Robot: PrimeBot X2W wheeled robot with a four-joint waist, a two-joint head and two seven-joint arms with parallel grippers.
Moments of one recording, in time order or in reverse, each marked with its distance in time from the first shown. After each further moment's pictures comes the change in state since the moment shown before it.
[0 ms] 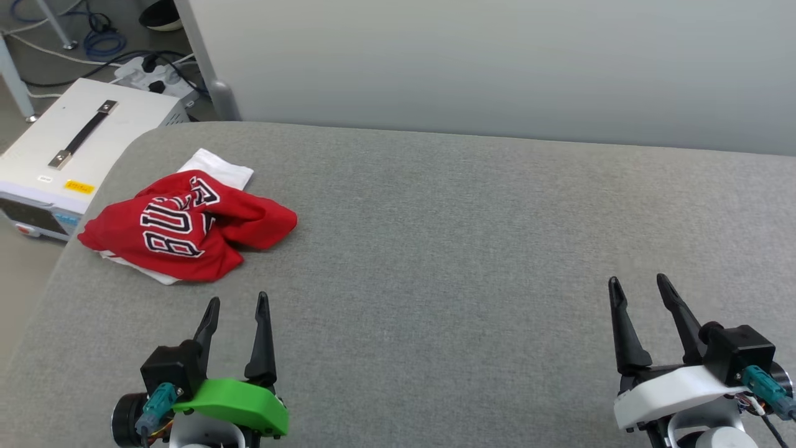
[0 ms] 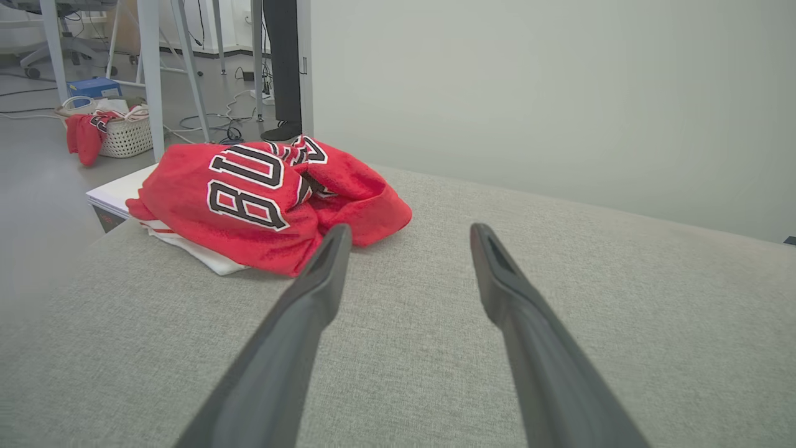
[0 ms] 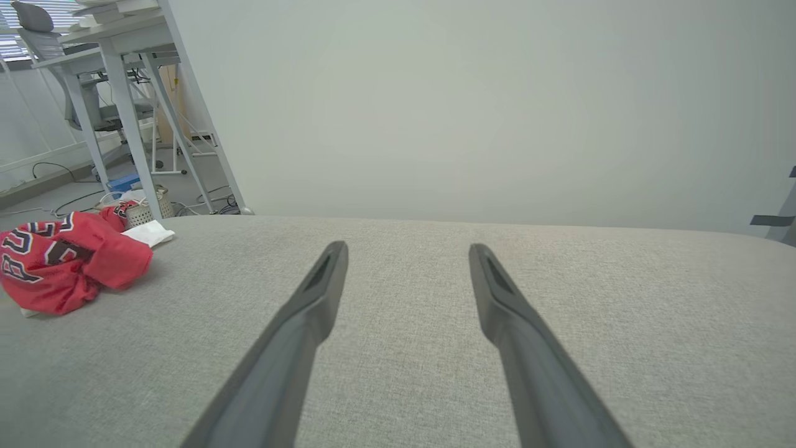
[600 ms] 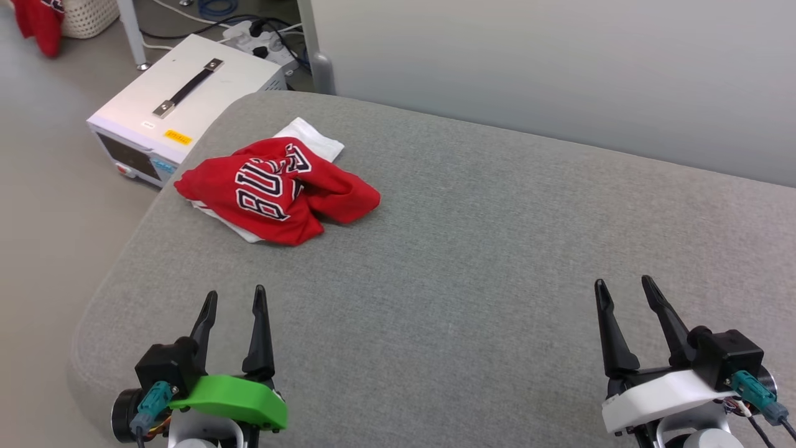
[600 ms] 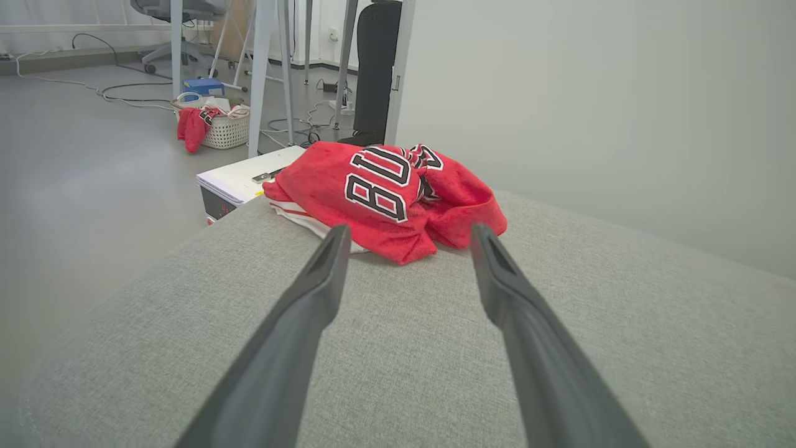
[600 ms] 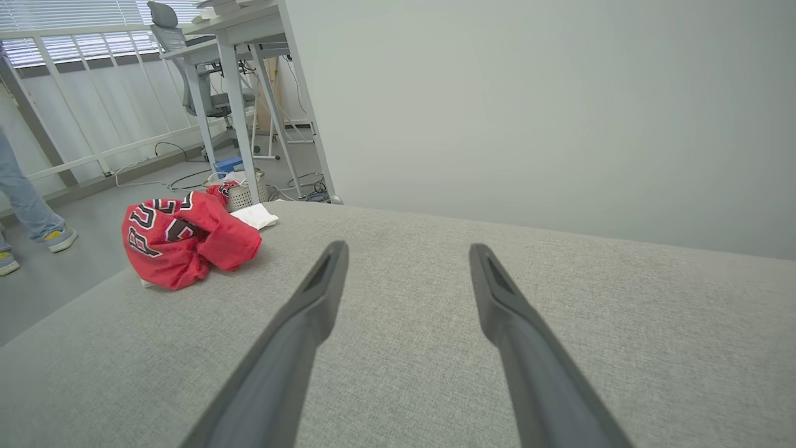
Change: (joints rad) left arm -0.019 0.000 0.005 0.021 -0.021 -0.010 -0.040; right arm -0.001 0.001 0.044 0.019 0.025 0.000 -0.038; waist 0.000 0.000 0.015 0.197
